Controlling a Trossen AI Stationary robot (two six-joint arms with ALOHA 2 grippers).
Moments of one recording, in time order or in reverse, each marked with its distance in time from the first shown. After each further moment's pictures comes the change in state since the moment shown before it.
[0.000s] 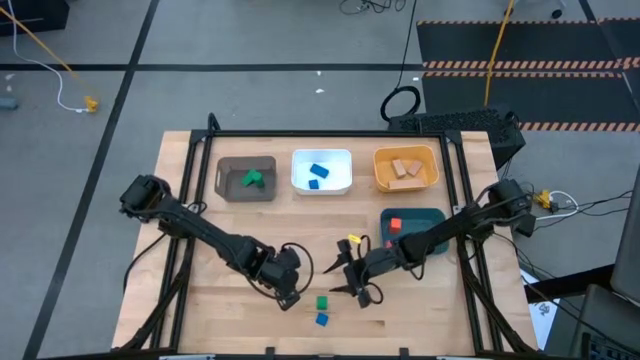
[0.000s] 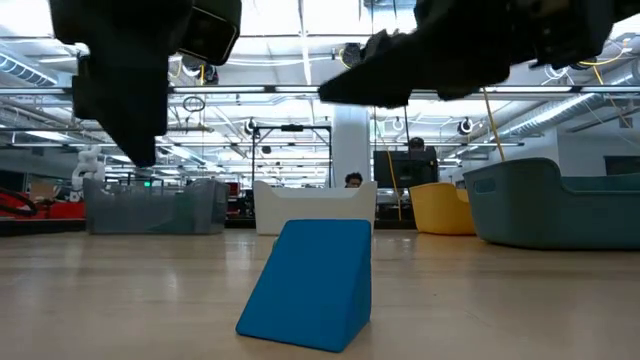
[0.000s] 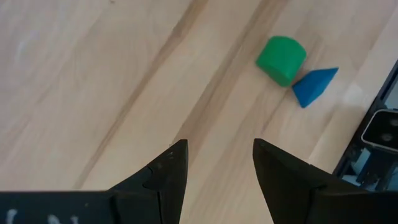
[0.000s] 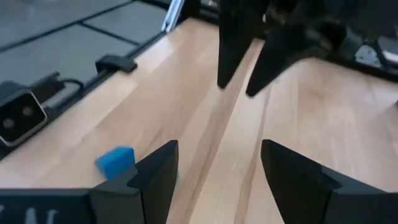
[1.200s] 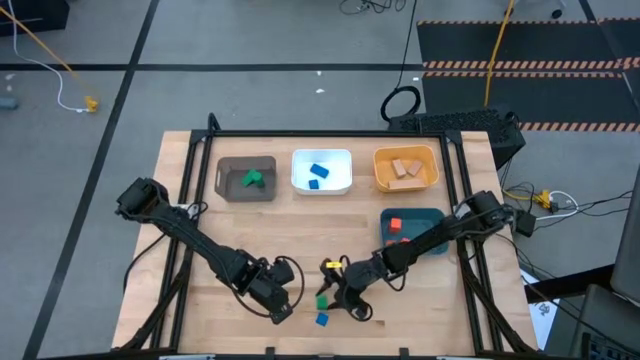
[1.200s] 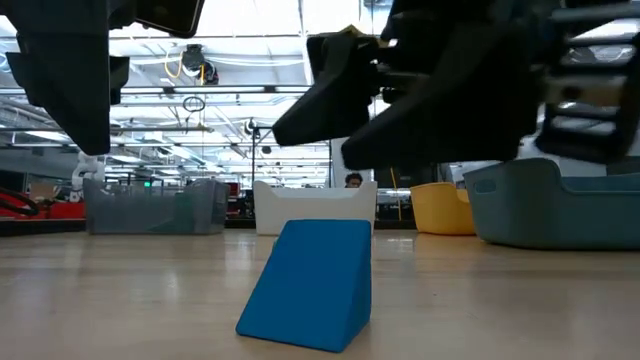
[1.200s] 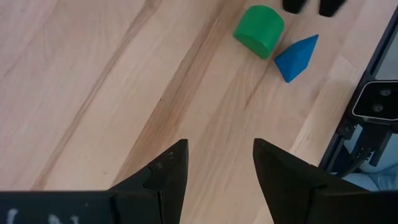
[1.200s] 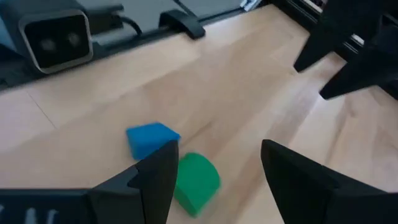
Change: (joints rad) left arm -0.112 0.001 0.000 0.017 -0.080 -0.051; right arm 0.017 0.200 0.177 -0.092 -0.185 -0.327
